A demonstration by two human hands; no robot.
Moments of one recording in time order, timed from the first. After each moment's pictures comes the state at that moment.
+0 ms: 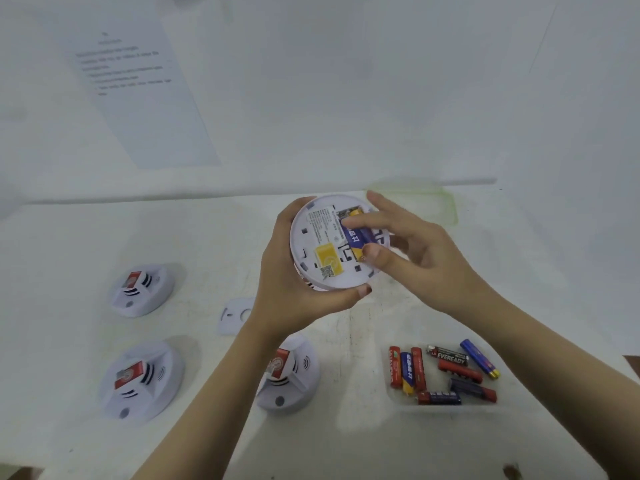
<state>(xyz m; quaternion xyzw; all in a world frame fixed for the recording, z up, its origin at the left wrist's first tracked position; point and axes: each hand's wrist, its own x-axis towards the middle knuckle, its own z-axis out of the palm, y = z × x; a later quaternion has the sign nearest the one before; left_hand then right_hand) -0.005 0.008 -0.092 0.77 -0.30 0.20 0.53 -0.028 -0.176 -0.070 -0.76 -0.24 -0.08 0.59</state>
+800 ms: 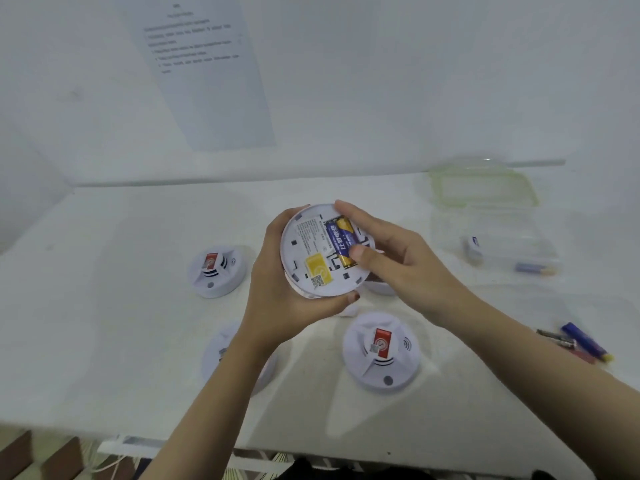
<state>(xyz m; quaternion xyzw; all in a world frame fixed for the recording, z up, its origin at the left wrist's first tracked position) -0.015 0.143 -0.097 0.78 -0.25 0.16 0.55 -0.027 -0.033 -0.074 -0.67 -0.18 0.04 0.72</state>
